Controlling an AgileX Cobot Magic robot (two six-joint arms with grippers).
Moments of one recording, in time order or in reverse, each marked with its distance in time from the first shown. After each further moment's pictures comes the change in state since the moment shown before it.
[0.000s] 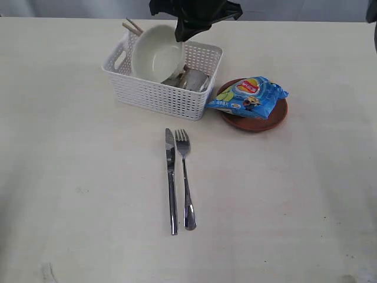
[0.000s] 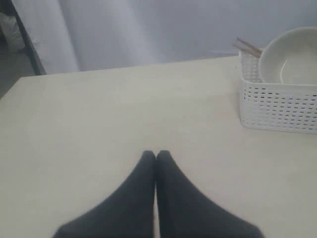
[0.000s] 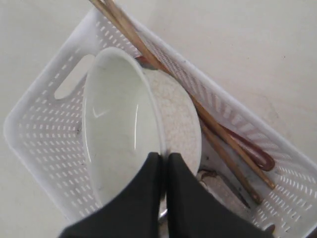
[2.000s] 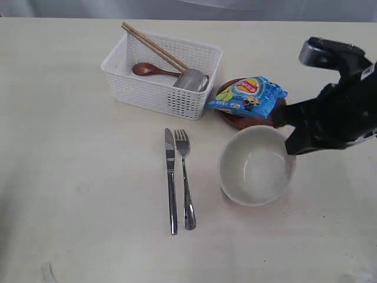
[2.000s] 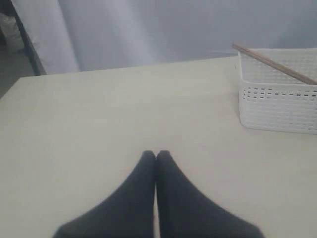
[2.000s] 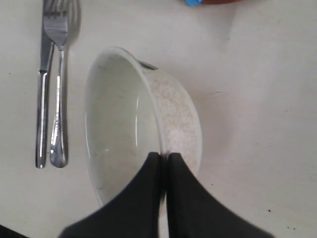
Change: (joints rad) left arm 0.000 0.000 0.000 0.000 0.000 0.000; right arm -0.209 -0.872 1.237 0.092 -0.123 -0.101
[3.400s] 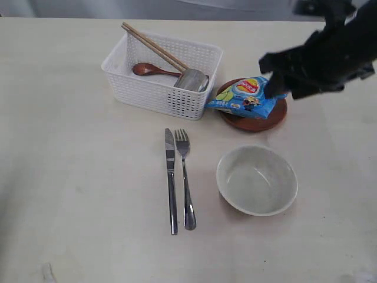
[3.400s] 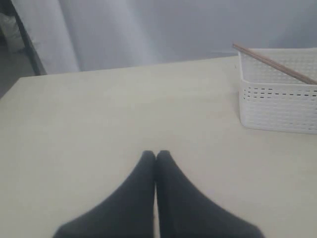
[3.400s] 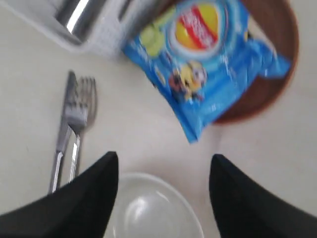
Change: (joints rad) left arm 0.000 0.000 0.000 0.000 0.000 0.000; right arm 0.013 0.136 -0.289 -0.052 -0.011 -0.023
